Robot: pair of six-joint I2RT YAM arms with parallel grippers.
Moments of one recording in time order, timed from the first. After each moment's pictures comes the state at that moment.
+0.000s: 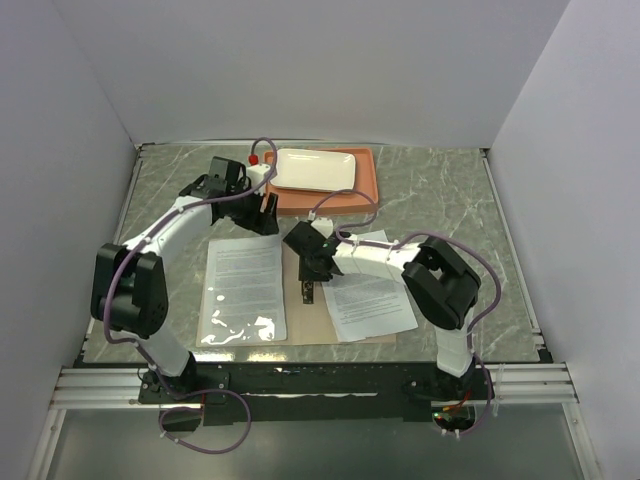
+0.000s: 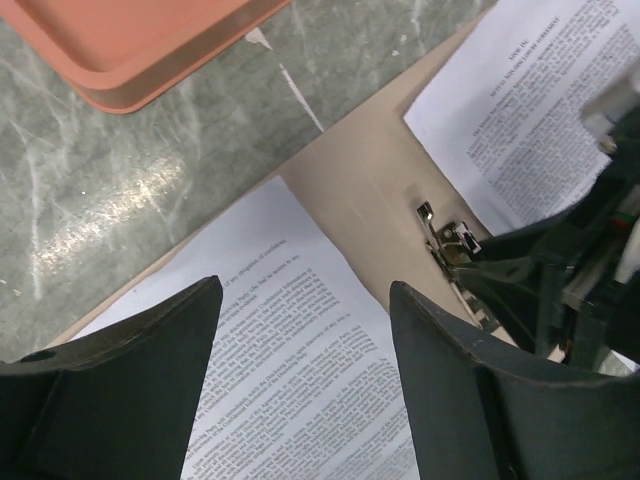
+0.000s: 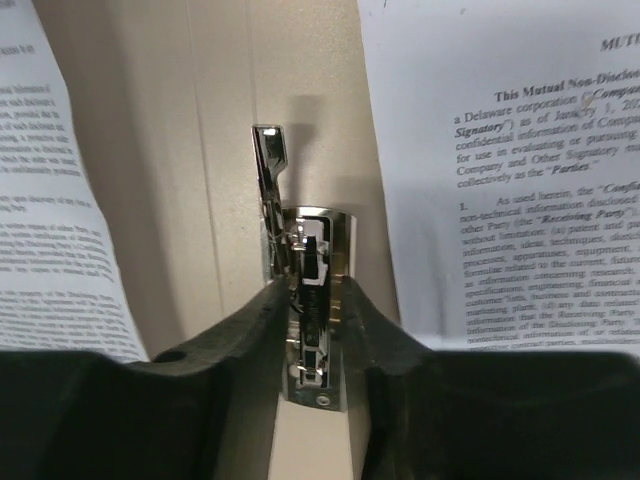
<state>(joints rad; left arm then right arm) -0.28 1.67 1.27 -0.50 0.42 0.09 0.90 1.92 1.28 -0.49 0.27 0.87</state>
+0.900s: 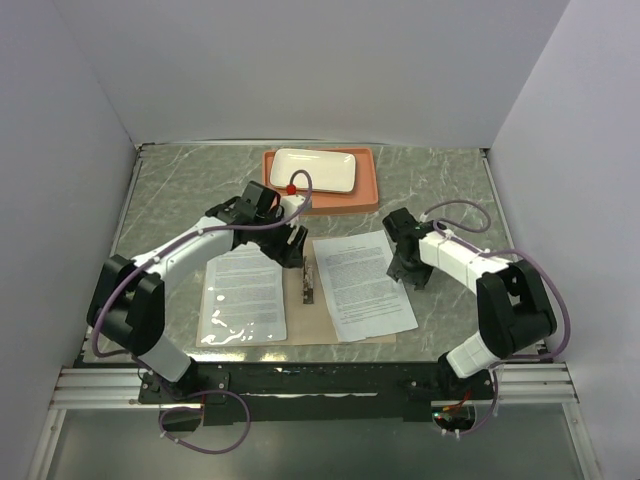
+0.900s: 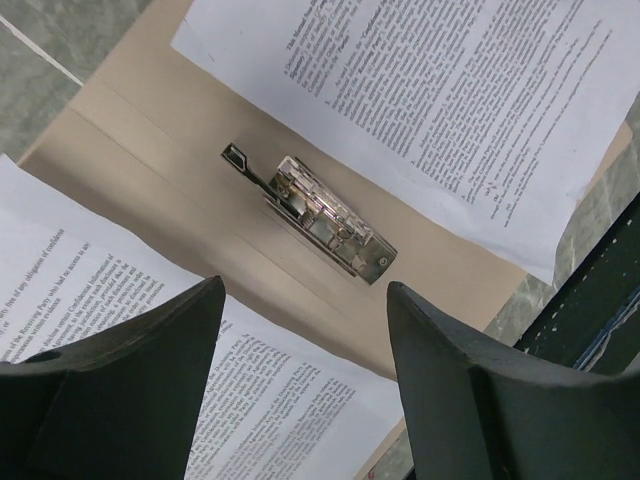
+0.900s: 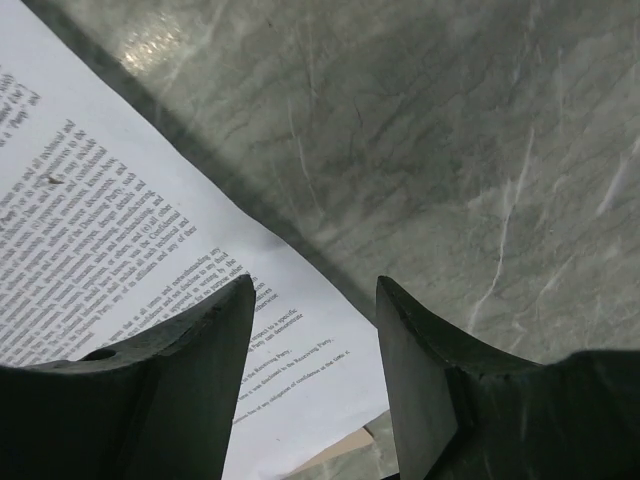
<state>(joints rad) -0.52 1.58 1.16 -0.52 0.43 0.07 0.38 1.51 0.92 -0.80 0.33 0.86</state>
